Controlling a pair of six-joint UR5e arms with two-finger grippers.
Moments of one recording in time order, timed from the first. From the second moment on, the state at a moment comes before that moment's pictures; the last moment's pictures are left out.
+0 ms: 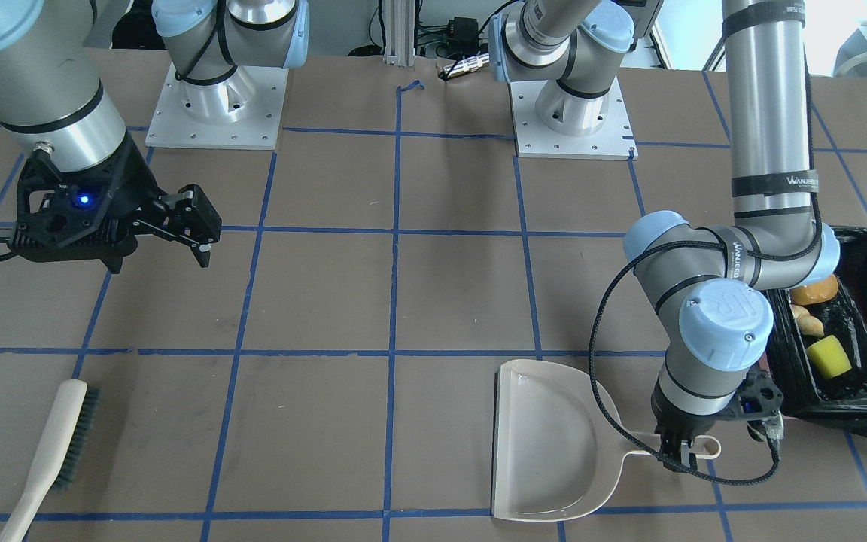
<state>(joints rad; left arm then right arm) -1.45 -2.14 -1.57 -0.80 1.76 -1.29 1.55 -1.45 1.52 -1.73 -1.55 -0.10</state>
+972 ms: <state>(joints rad) -1.45 -2.11 -1.57 -0.81 1.77 -1.30 1.55 -1.45 1.52 -1.72 -1.55 -0.10</state>
